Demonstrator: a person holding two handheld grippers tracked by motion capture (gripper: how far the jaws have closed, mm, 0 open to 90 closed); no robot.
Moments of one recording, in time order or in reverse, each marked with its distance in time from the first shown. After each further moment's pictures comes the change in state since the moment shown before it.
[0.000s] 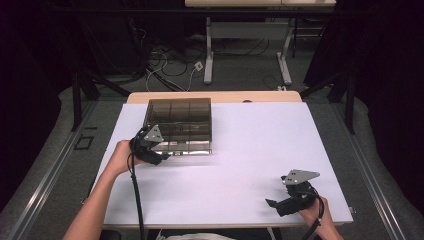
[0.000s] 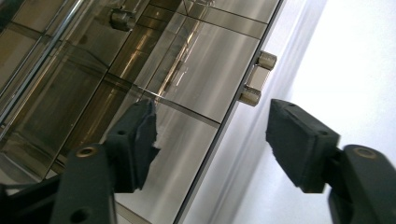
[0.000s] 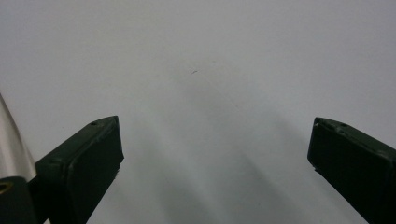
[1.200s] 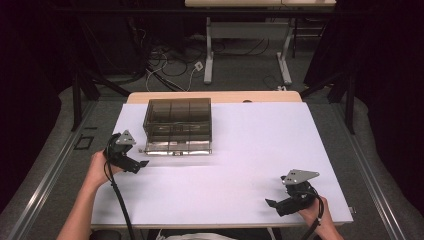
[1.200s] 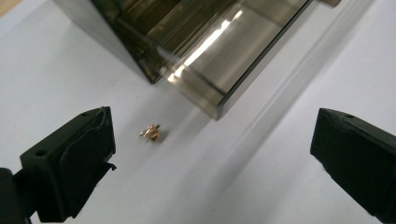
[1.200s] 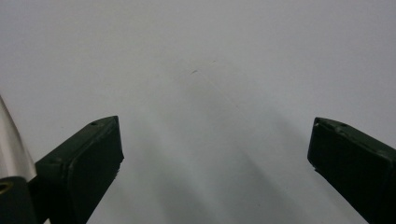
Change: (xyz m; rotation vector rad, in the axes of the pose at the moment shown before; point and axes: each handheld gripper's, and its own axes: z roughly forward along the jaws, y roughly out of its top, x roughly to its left) left arm 0.018 -0.075 -0.023 0.005 0.099 -0.234; right arm 0.000 0.000 0.001 -0.008 -0.006 0.000
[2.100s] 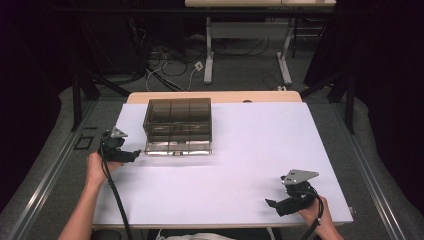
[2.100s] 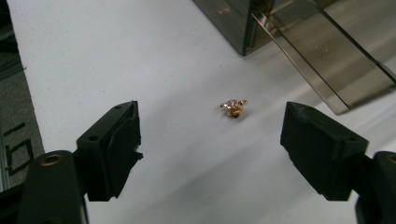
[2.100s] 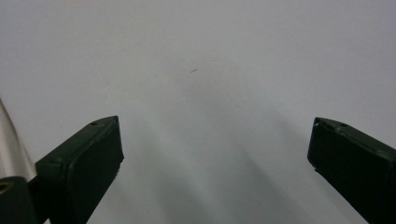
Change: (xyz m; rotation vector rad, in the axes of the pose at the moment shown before) left arm 0.026 -0.016 0.014 0.006 0.181 -0.262; right arm 0.000 0.000 0.000 0.012 0.001 -0.007
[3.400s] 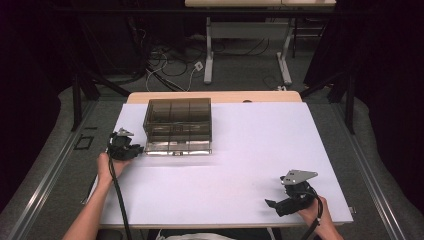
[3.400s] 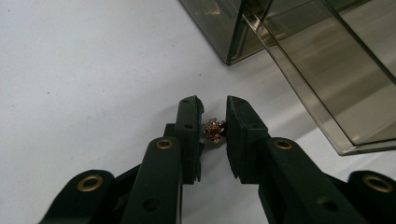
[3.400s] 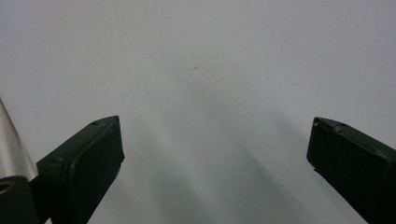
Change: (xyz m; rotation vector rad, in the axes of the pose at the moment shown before) left arm -0.006 0.001 0.027 -0.013 -0.085 -0.097; right arm 0.001 0.000 0.002 0.001 0.000 -0.003
